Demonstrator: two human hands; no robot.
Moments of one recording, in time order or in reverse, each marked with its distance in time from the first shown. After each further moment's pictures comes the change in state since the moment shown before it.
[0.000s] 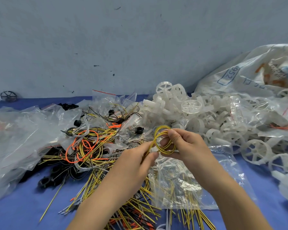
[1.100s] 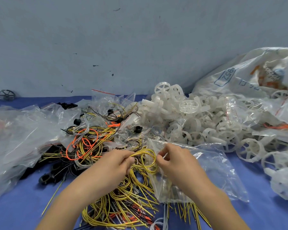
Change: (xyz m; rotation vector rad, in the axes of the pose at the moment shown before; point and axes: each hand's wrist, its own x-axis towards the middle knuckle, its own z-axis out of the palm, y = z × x) left_hand -0.017 -0.011 -0.037 -0.015 -0.238 -0.307; right_hand -0.017 0.022 0.011 -0.955 -0.002 0.032
